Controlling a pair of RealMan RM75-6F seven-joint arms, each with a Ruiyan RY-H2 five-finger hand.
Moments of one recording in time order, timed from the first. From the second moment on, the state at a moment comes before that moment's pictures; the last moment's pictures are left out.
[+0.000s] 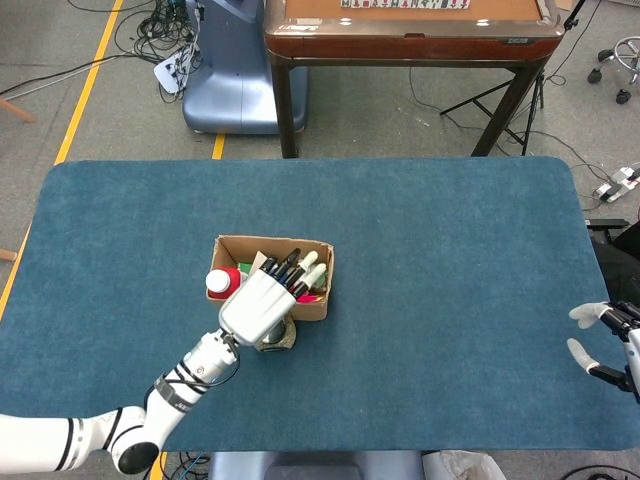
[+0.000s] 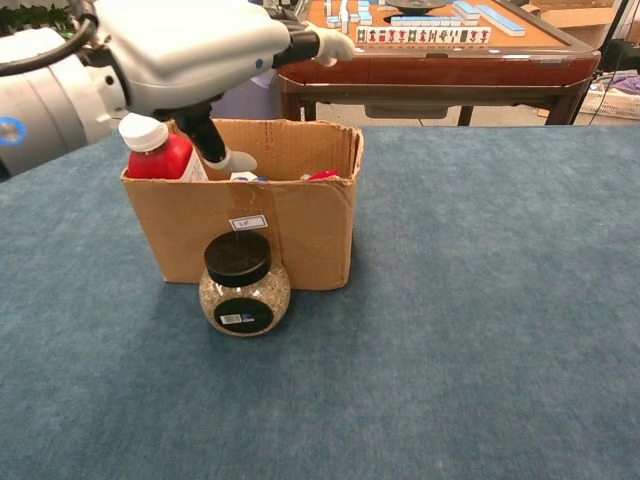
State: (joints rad) left arm -0.84 -1.43 -0.18 -1.88 1.31 1.16 0.97; right arm 0.02 -0.86 0.05 -1.73 -1.66 1.64 0.25
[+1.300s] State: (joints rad) left arm -0.75 -1.17 0.14 -1.73 1.97 1.10 0.48; right arm 0.02 -0.86 0.06 -1.73 -1.62 1.63 0.24
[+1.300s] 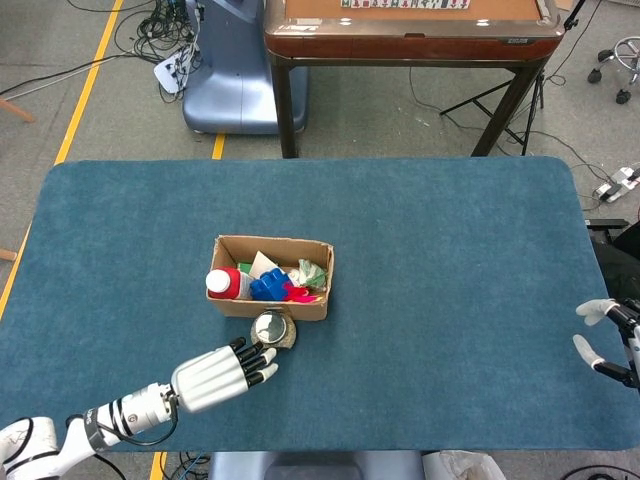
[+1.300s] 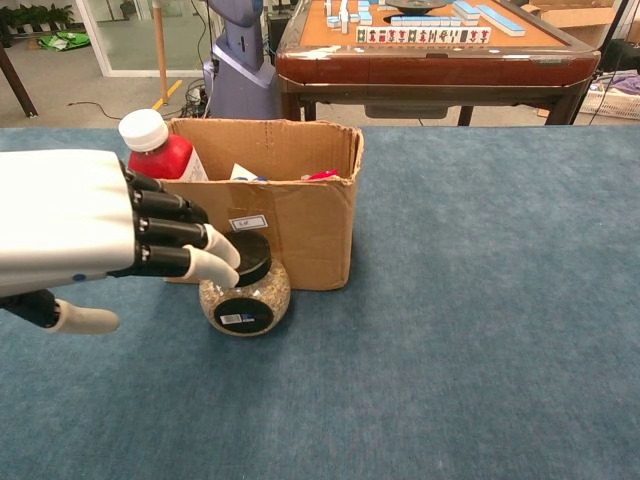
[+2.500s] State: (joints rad) left arm -0.90 -1.36 0.05 -1.44 1.97 1.00 0.31; right arm 0.01 -0.85 0.08 -1.72 -1.60 1.65 0.28
